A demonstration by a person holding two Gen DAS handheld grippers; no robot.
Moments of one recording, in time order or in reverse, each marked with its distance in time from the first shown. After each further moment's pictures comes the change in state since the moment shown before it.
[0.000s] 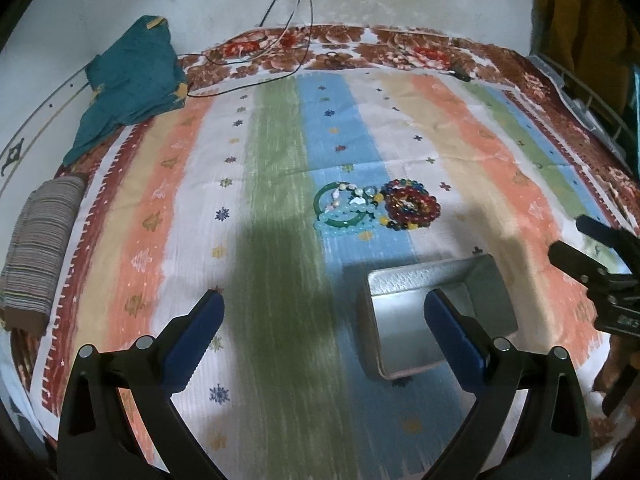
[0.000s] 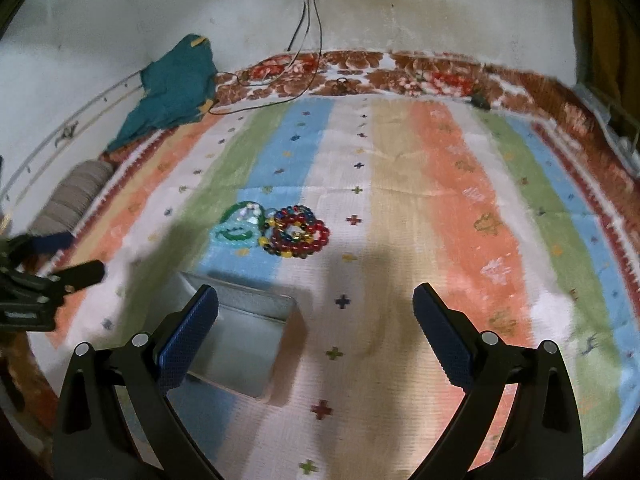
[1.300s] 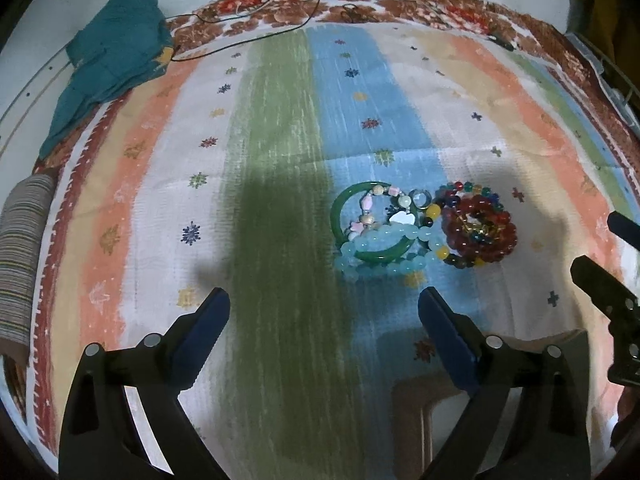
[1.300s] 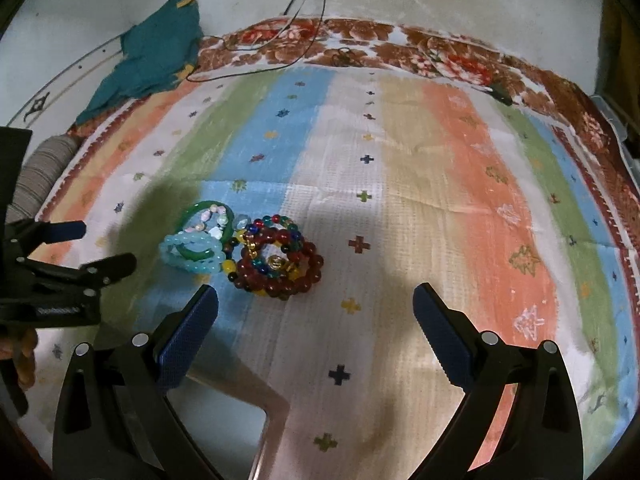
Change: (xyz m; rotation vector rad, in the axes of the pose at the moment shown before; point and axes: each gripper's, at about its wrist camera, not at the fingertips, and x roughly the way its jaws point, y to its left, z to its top) left arm 0.125 0.009 0.050 -0.009 0.144 0.043; right arm 0.102 0.010 0.042 -0.071 0.103 -0.078
